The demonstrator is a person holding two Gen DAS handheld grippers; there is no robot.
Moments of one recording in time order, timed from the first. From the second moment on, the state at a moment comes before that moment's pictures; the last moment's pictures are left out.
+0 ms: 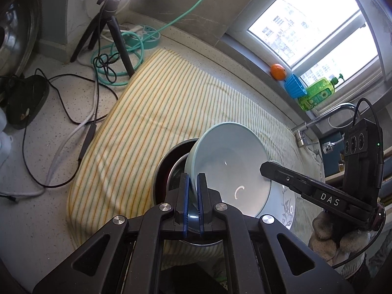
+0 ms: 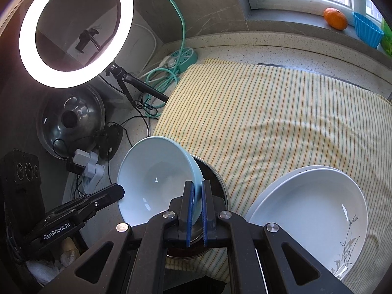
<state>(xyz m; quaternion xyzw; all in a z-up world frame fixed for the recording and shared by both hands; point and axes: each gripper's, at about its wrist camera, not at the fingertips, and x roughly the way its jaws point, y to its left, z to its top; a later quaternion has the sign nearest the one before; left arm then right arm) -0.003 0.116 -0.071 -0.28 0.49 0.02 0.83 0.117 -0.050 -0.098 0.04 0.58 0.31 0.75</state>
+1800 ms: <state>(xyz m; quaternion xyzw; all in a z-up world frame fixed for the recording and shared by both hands) -0.009 0.117 -0.093 -0.27 0.52 0.01 0.81 0.102 -0.053 -0.123 0.03 0.60 0.31 0.74</state>
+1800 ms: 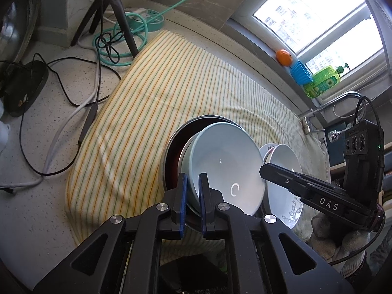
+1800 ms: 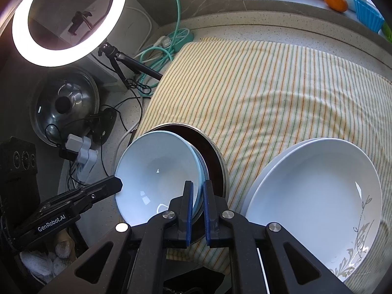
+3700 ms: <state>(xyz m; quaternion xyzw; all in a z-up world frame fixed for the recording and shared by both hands) -0.036 0.128 -0.118 -0.37 0.48 0.10 0.79 0.140 -0.045 -0.152 -0.02 0.62 0.36 0.70</state>
